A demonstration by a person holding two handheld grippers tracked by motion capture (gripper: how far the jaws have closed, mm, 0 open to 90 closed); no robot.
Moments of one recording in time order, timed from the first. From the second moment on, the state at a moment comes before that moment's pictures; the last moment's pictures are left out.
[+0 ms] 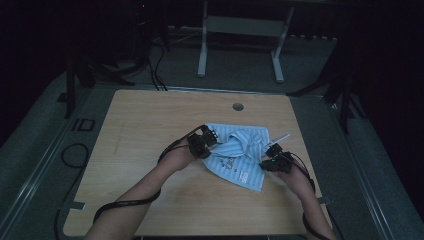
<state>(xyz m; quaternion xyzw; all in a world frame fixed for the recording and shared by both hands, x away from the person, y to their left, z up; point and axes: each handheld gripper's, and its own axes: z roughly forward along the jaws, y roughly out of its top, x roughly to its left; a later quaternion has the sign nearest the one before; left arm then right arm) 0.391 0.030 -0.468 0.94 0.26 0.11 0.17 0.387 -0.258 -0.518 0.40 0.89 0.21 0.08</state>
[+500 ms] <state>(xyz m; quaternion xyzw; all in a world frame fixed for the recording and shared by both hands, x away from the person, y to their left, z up) 0.354 0.096 -0.497 0.94 0.31 0.06 0.16 0.385 -0.244 -0.513 0.38 0.90 0.19 0.08</state>
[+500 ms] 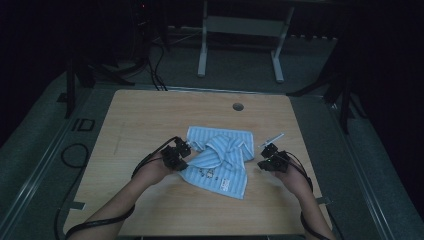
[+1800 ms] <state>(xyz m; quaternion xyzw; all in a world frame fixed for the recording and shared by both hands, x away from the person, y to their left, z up) 0.375 0.018 -0.484 0.94 0.28 0.08 0.16 0.427 -0.141 -0.503 0.35 0.92 0.17 0.00</state>
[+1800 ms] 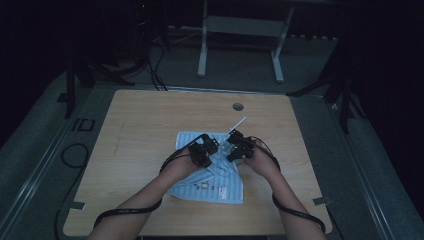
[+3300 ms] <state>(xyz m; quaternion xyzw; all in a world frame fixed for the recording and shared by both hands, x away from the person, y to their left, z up) 0.370 0.065 -0.470 0.93 0.29 0.13 0.18 0.404 -0.170 -0.474 0.33 0.92 0.18 0.02</state>
